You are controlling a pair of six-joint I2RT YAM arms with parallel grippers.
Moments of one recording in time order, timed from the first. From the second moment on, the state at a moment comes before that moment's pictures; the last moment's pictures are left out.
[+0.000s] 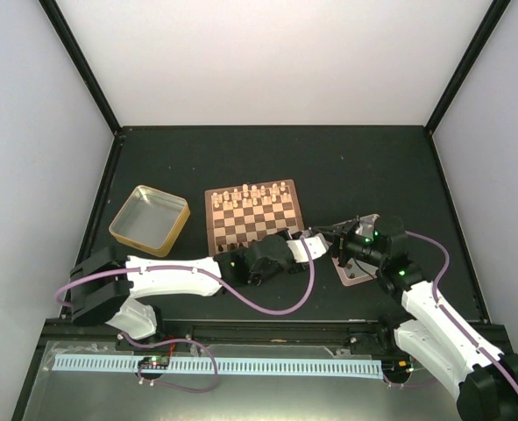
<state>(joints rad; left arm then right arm) -1.22 1.48 0.84 0.35 -0.35 0.33 0.37 0.77 0.37 0.06 -0.65 1.82</state>
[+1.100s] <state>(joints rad) -1.08 1.54 1.10 -0.35 -0.26 -0.12 0.37 0.77 0.42 -0.27 -0.30 1.32</state>
